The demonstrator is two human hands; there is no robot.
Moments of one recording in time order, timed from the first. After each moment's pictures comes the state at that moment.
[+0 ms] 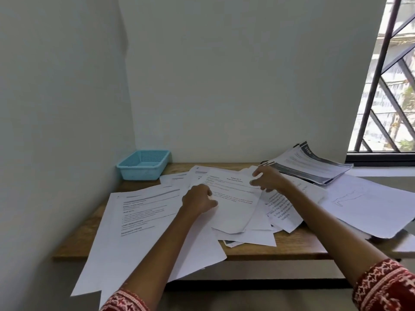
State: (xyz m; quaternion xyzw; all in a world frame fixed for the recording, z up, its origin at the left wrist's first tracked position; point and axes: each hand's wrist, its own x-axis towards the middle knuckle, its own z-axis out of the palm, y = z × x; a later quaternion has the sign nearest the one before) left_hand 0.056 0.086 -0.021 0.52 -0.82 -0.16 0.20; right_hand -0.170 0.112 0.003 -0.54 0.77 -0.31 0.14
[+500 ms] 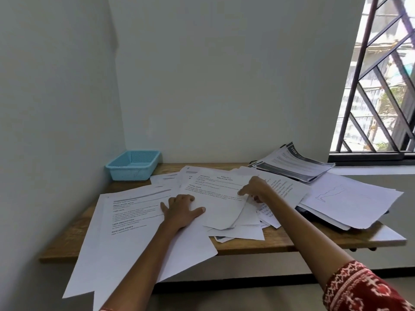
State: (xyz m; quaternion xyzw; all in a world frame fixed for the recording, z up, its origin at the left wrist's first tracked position) left_hand 0.084 0.085 -0.061 0.52 -0.82 -0.15 0.18; right_hand -0.143 0.124 -0.011 -0.44 0.83 -0.30 0.19
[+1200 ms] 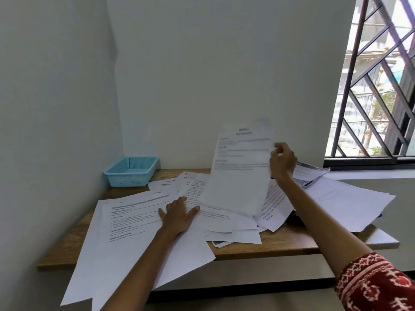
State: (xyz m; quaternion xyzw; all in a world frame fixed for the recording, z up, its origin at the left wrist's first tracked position) left_hand 0.082 0.089 -0.057 0.54 -0.79 -0.17 0.21; right_hand -0.185 0.144 0.046 -0.33 0.68 -0.64 -0.13
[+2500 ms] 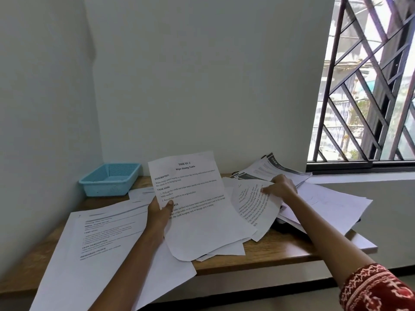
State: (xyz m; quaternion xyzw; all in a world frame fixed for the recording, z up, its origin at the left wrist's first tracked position) left_hand 0.065 0.082 -0.047 0.36 -0.51 -0.55 0.55; right_hand -0.252 0.166 0.011 -0.35 0.87 -0.35 0.06
